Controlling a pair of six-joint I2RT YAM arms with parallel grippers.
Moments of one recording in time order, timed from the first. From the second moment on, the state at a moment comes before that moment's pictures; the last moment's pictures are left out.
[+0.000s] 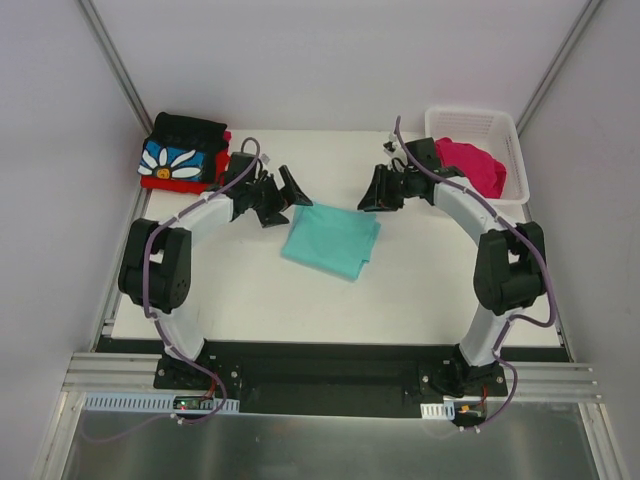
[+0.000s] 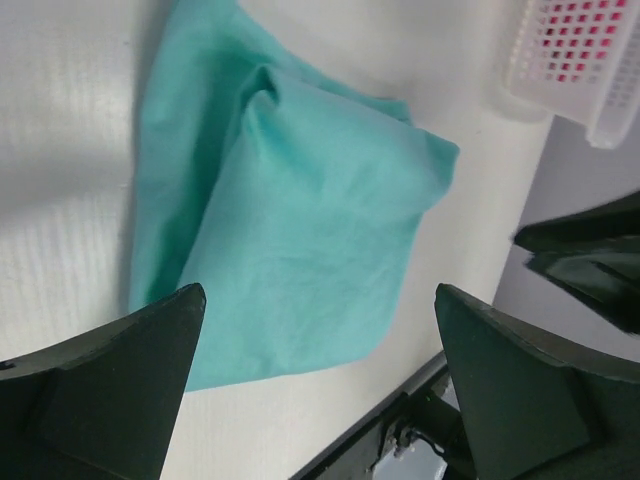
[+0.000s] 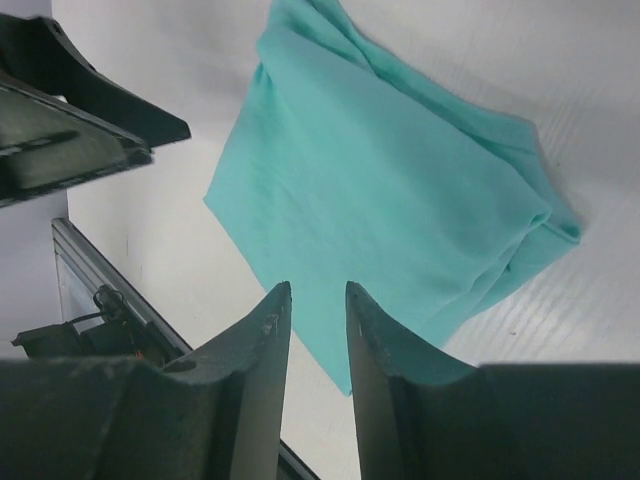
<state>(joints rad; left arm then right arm) -0.27 1.77 1.16 -0.20 0.50 -0.81 0.31 1.81 1.45 -0.51 -0.57 0.36</state>
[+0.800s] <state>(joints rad) -0.31 2.04 1.32 -0.42 0.81 -0.64 0.33 2.11 1.43 -0.35 -0.67 0.47</state>
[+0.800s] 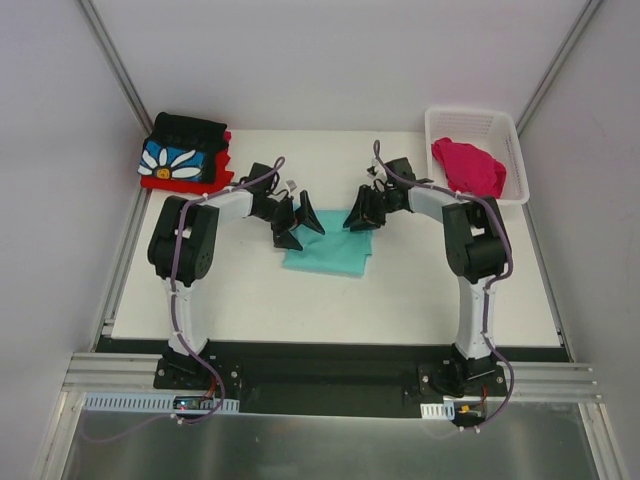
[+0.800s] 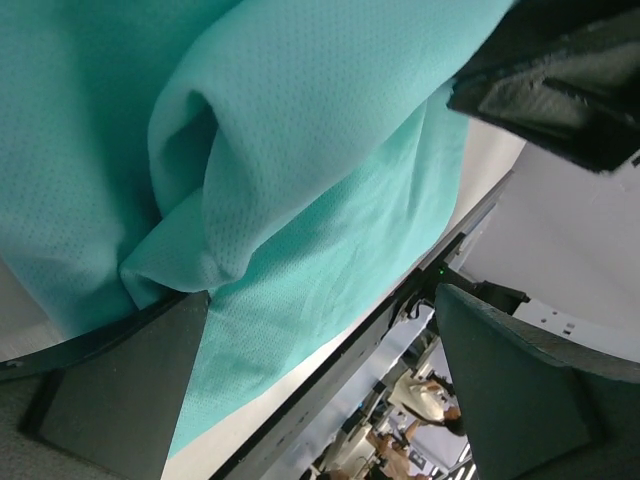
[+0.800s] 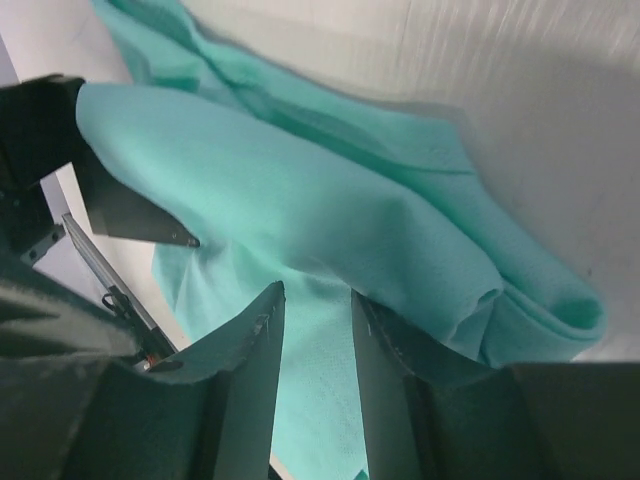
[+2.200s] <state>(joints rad) -0.22 1.94 1.51 -0.55 0.62 -0.62 0.34 1.75 1.14 -0.39 -0.68 0.47</state>
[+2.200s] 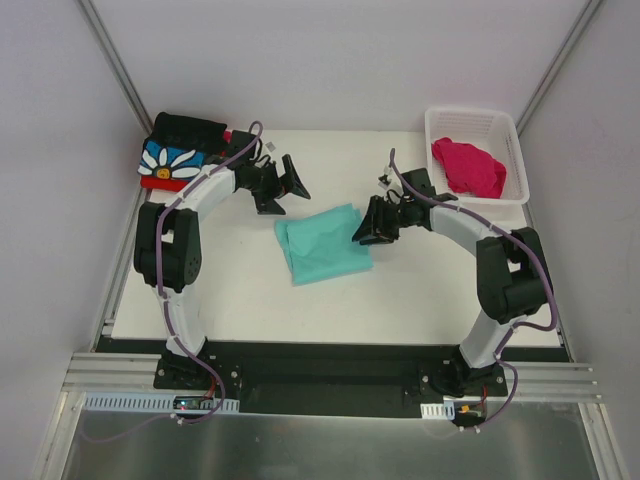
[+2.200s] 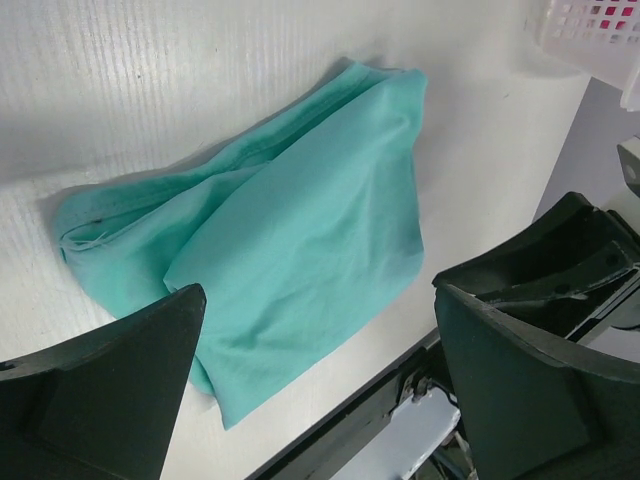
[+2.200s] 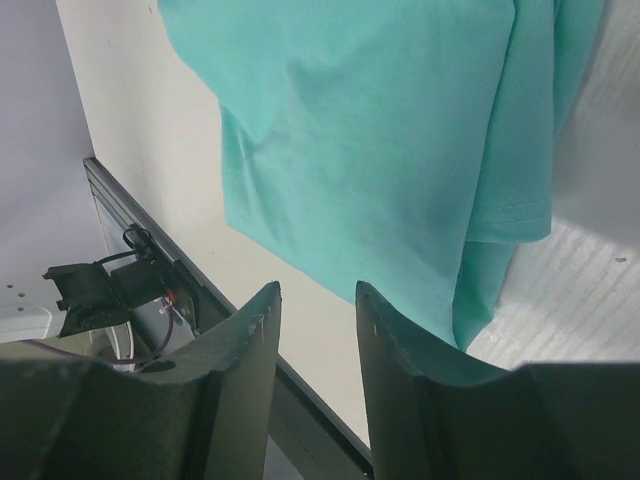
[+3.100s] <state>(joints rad) -0.24 1.97 1.51 -0.58 0.68 -0.67 0.35 1.92 1.13 -0.27 -0.67 0.47</state>
